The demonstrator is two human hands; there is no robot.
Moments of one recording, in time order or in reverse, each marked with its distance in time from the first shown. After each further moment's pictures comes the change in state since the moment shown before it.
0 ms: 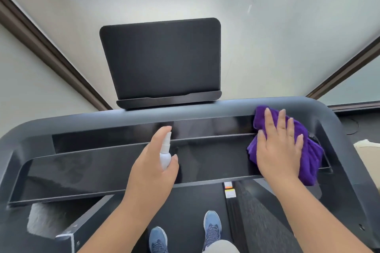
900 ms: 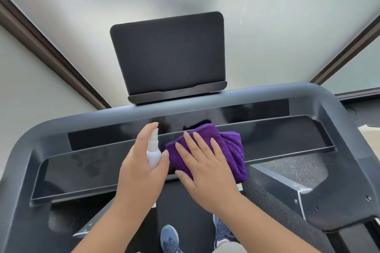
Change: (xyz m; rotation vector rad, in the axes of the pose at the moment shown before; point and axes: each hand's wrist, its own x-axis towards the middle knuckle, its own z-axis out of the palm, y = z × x) left_hand -0.019 -0.016 -0.040 -0.024 0.085 0.064; right_hand -0.118 -0.119 0.035 -0.011 -0.140 -0.679
